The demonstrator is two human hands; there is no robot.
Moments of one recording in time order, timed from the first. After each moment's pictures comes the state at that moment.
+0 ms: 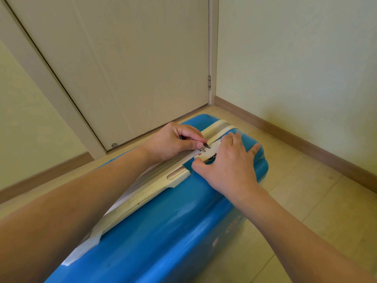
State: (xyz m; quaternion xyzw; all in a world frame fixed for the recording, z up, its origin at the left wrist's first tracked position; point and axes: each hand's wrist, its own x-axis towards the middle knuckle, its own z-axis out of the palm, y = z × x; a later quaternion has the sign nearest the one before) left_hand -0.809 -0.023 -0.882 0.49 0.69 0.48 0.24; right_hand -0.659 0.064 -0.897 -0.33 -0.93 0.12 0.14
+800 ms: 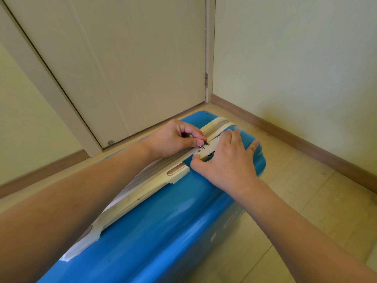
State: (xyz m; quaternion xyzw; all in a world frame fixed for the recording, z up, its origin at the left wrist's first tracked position) left_hand -0.803 -0.020 -0.885 0.49 0.70 0.45 0.25; right_hand -0.652 0.062 -0.895 -0.33 -0.93 0.13 0.12
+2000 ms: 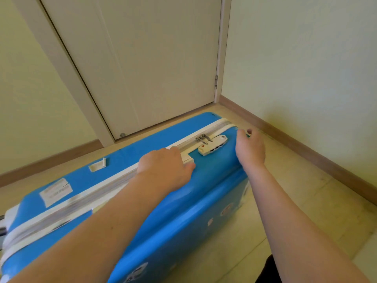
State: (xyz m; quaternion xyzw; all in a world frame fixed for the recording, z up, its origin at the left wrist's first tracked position) left_hand -0.706 -0.083 -0.856 0.30 0.95 -0.04 0.01; right_hand -0.663 0.128 -0.914 -0.47 -0.73 0.42 0.26
